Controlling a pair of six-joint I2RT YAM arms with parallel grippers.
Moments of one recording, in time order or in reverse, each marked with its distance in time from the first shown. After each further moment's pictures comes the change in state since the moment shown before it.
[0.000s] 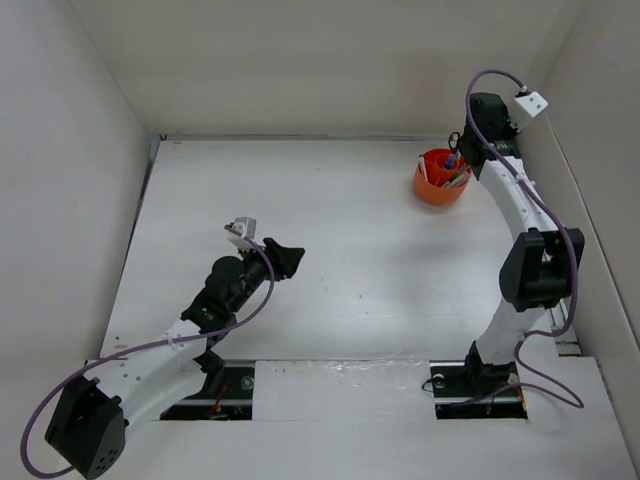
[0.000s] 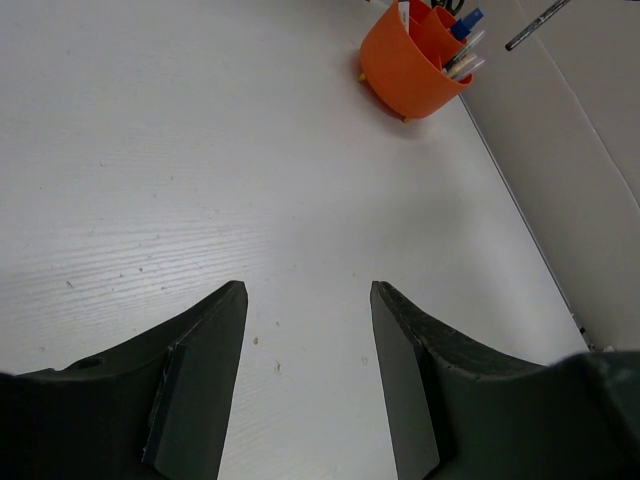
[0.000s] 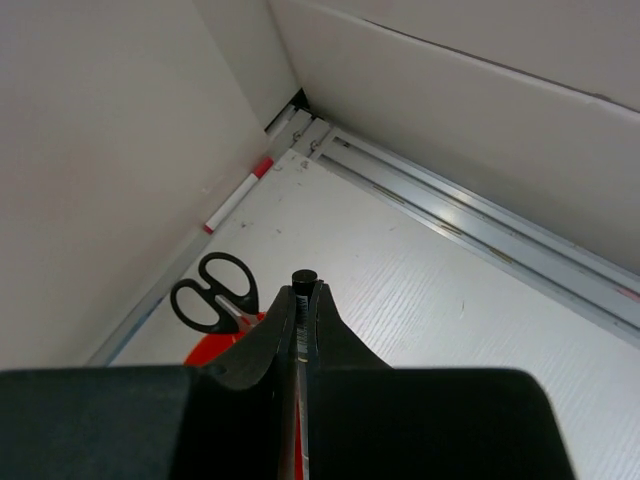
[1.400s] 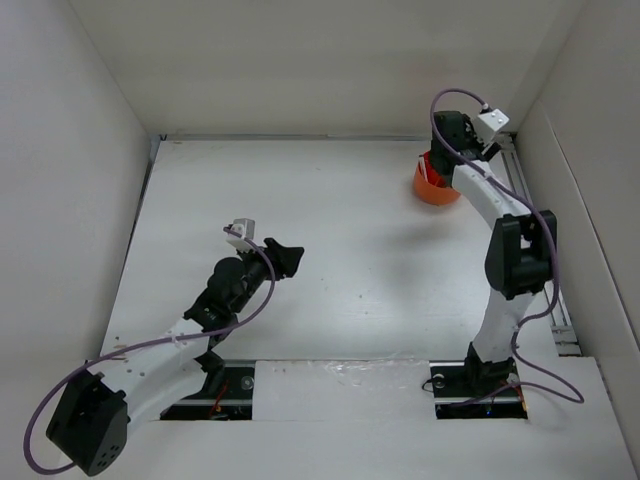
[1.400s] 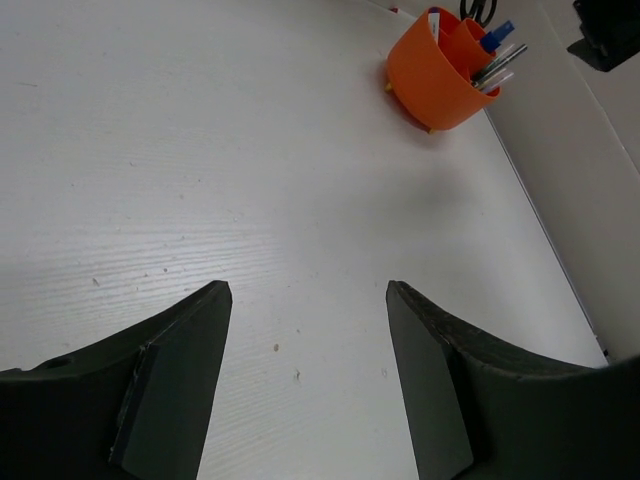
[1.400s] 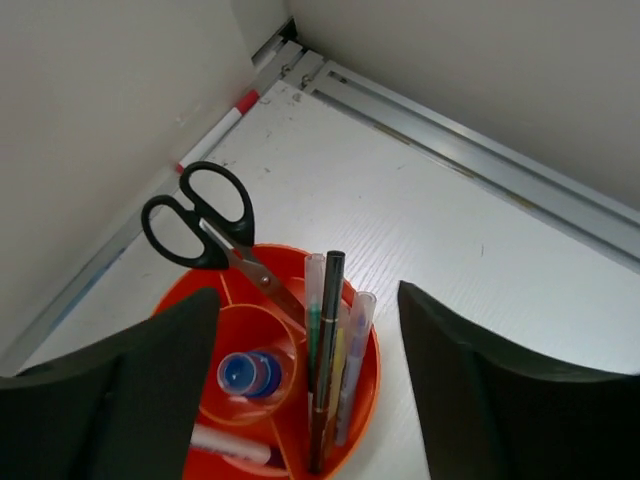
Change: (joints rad) left arm 0.000 0.026 -0.024 0.046 -0.053 0.000; right arm 0.106 0.160 -0.037 0.044 0.137 0.048
